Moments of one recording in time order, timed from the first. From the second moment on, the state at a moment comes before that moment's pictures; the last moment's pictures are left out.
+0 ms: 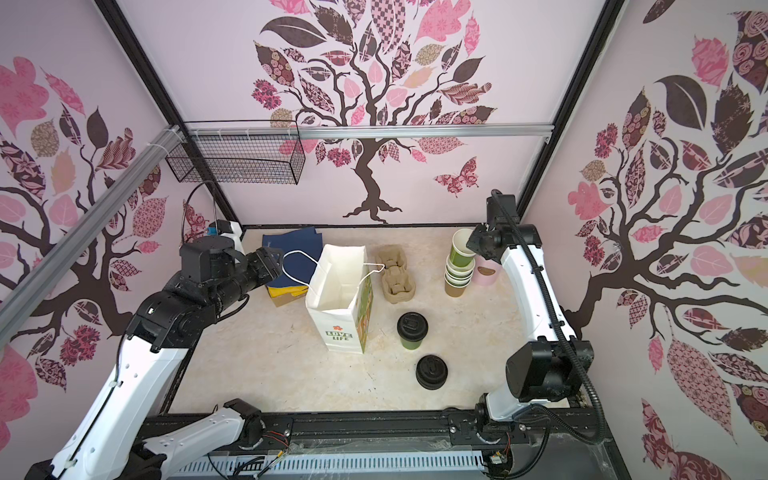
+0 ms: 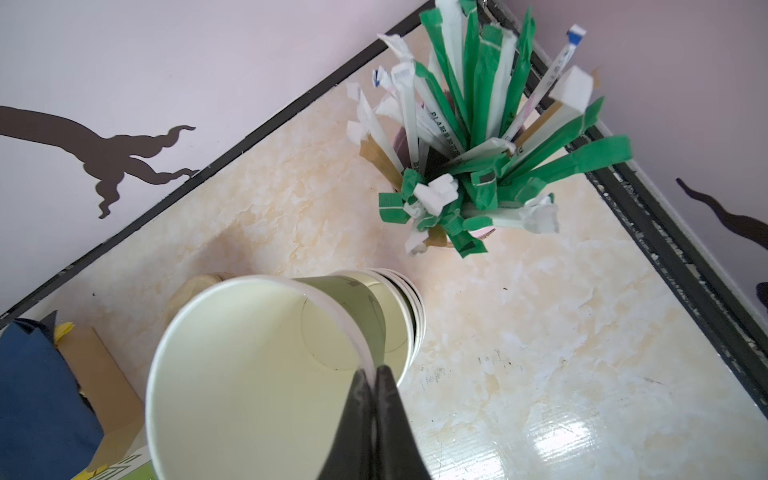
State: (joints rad) left arm -0.43 1.04 1.45 -0.90 -0.22 -0.65; right arm -0.01 1.53 1.68 -0.98 0.06 0.53
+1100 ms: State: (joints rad) left arm -0.43 0.87 1.28 -0.97 -0.20 -0.79; right arm 1.19 1.11 1.13 -1.14 0.21 0.65
